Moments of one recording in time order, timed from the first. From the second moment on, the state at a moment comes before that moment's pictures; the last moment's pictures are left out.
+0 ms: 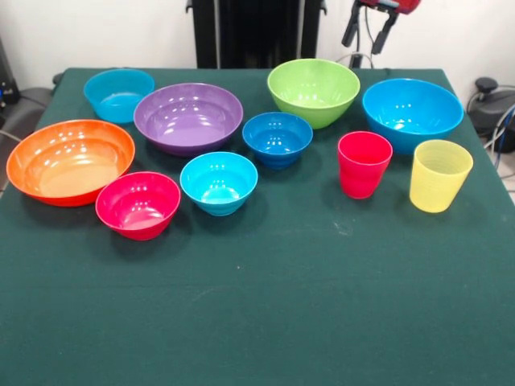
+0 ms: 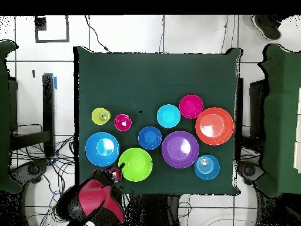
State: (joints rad) arm 0.52 -0.64 -0.43 2.07 -0.02 0.03 1.84
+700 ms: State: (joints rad) arm 0.52 -0.57 -0.43 2.07 -0.02 -0.08 1.84
